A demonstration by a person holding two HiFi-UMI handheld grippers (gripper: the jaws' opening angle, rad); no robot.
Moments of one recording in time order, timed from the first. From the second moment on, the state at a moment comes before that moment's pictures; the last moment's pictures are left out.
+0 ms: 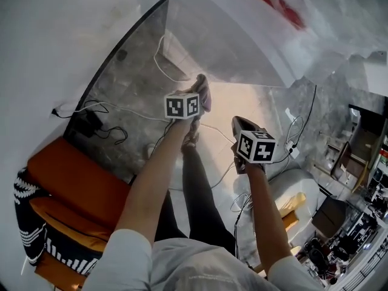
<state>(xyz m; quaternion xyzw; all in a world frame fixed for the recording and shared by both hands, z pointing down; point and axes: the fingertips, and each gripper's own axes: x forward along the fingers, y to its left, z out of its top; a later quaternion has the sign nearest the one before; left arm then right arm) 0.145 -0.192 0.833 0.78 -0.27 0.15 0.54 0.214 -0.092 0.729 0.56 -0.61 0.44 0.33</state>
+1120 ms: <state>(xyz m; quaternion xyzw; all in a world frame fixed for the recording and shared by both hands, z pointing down) 0.013 -0.343 1.005 0.78 -0.43 0.18 0.41 0.091 -0.219 0.897 0.42 -0.74 0.36 0.38</state>
